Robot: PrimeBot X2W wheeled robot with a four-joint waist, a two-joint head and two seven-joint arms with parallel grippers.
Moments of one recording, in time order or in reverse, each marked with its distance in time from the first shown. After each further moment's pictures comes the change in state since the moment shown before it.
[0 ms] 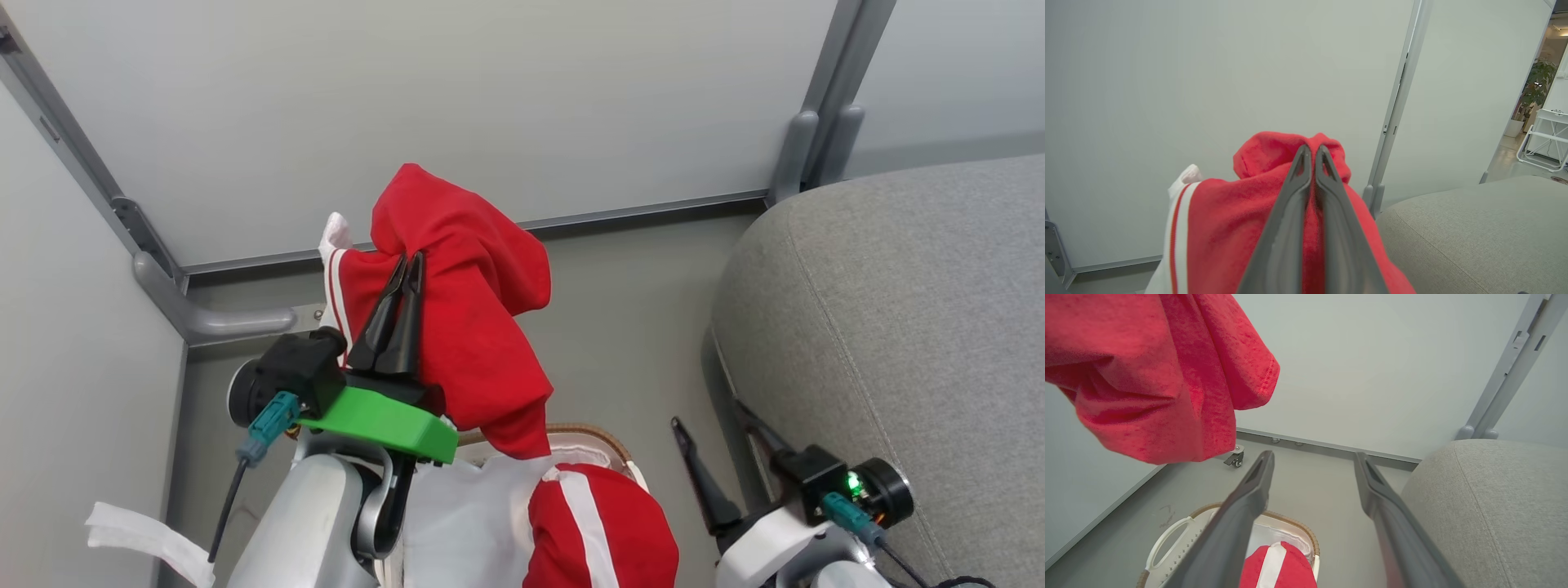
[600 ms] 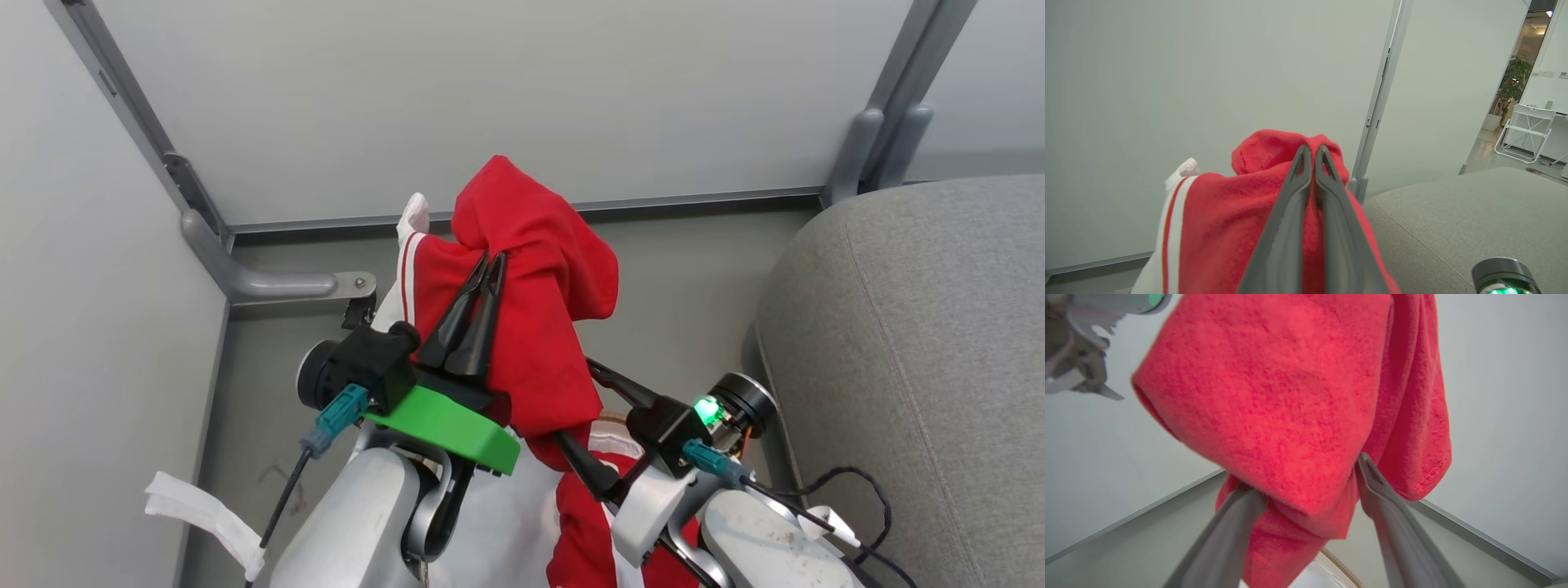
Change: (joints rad) left arm -0.049 0.000 -0.163 -0.012 -0.060 0.015 0.000; right arm -0.290 -0.014 0.398 0.140 0.072 0.000 0.000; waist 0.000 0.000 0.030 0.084
